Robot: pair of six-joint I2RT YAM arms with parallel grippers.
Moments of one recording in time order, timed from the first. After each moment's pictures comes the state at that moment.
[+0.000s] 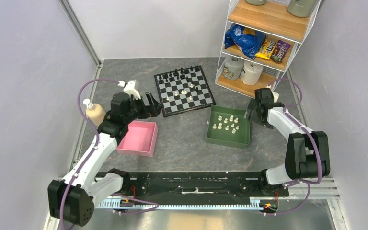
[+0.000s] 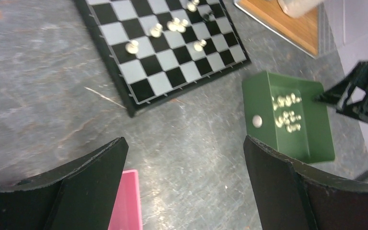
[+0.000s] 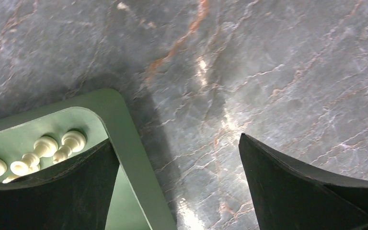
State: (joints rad) left arm -0.24 0.99 0.74 -0.17 0.22 -0.43; right arm 0.08 1.45 0.86 -0.50 0.31 0.46
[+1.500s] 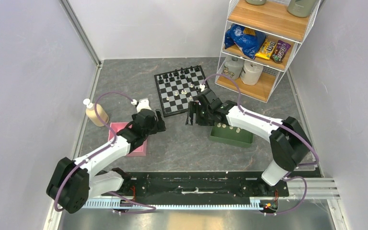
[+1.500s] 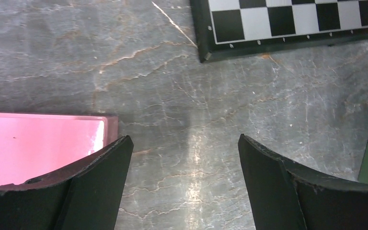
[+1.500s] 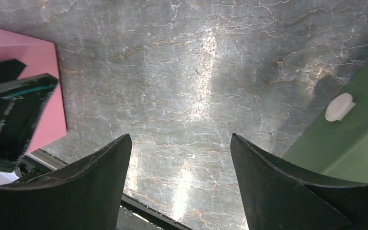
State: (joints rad) left arm -0.56 1.13 0.55 -0.13 -0.33 -0.58; right arm 0.72 1.63 1.13 -0.40 -0.05 0.67
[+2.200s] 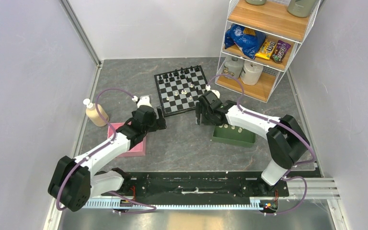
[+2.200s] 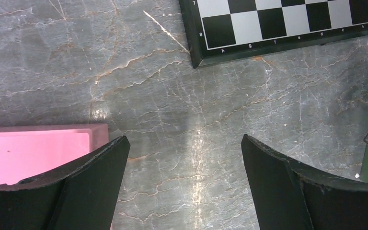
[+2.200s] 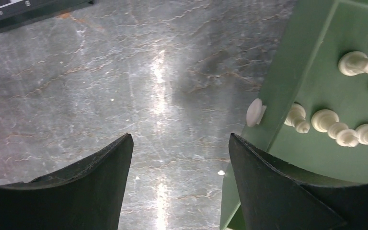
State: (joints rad) left arm -0.52 1.13 0.59 -0.17 -0.29 -0.53; right arm 0.71 1.67 1.14 -0.47 0.18 0.66
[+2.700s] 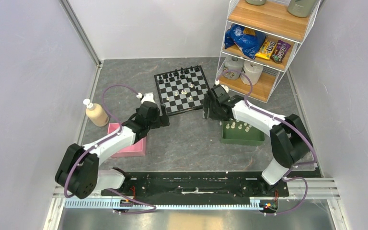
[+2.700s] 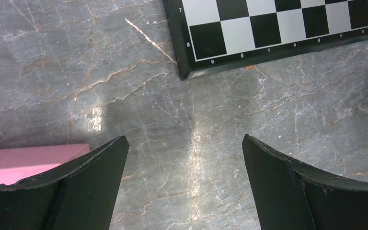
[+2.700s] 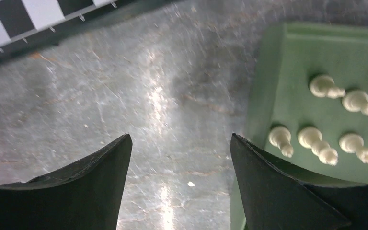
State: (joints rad) left arm -0.51 1.26 0.64 -0.11 -0.25 -0.53; right arm 0.60 1.64 1.11 -0.51 0.19 0.62
